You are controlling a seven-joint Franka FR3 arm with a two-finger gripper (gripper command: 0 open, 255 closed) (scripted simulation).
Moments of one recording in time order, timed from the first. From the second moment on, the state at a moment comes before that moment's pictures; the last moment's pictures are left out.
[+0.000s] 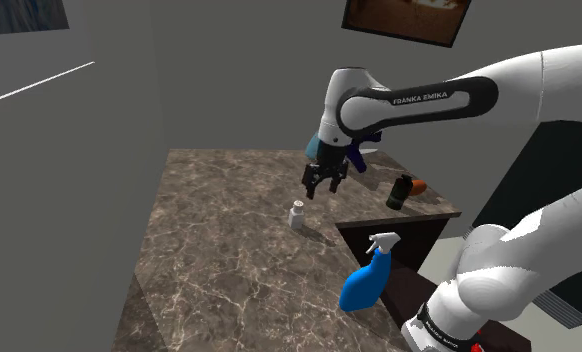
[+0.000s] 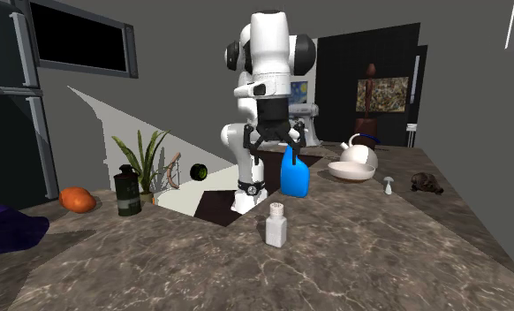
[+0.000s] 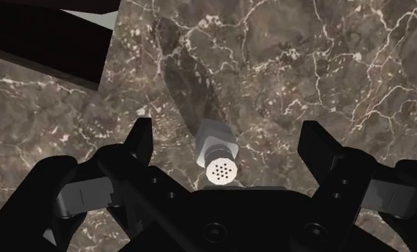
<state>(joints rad) -0.01 -0.40 0.05 -2.38 0.10 1.94 0.26</state>
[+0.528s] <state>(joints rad) -0.02 -0.13 0.07 -2.31 0.09 2.11 0.32</state>
